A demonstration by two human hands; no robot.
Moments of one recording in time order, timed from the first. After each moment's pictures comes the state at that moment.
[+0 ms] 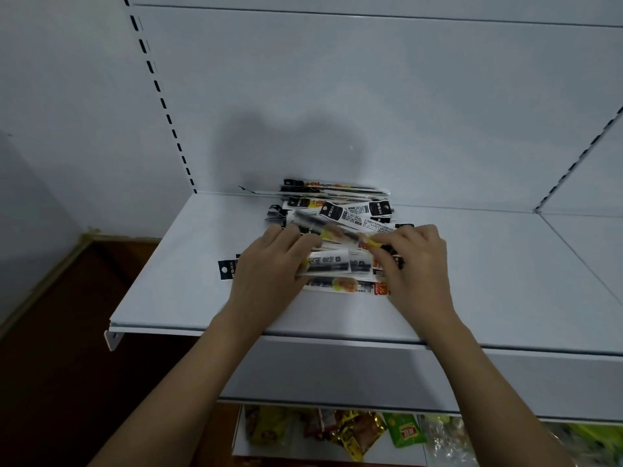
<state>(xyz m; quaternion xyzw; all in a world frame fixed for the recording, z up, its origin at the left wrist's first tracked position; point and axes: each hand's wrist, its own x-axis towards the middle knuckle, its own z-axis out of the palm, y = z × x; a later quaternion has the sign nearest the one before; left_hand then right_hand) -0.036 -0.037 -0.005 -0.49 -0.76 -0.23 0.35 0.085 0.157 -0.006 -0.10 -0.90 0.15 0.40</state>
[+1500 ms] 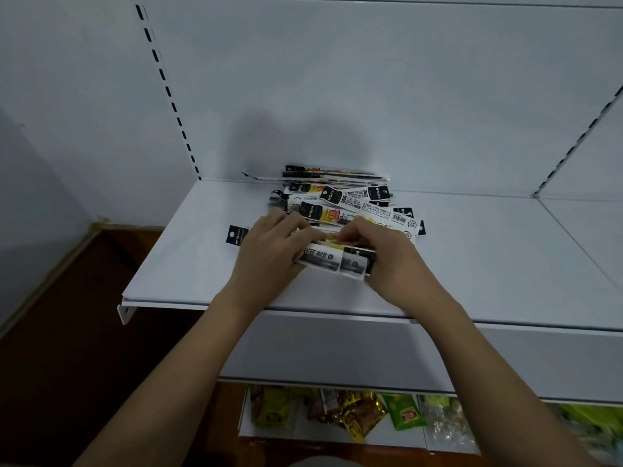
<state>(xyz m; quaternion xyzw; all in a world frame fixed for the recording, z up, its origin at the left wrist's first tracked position) -0.035 -0.044 -0.002 -0.54 -0.76 -0.21 0.30 0.096 0.126 0.024 -0.03 -0.92 0.33 0.19</state>
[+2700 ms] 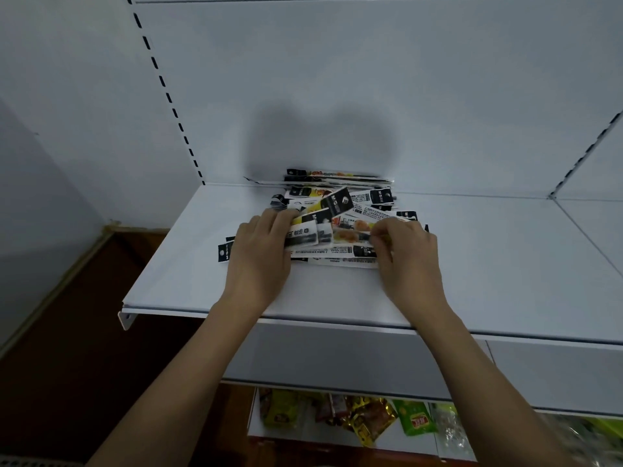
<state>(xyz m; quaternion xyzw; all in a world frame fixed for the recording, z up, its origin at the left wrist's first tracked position) -0.033 -0.040 -0.005 -0.40 -0.83 -0.24 0.31 0.085 0.152 -0.012 -0.14 -0.91 0.20 0.33</state>
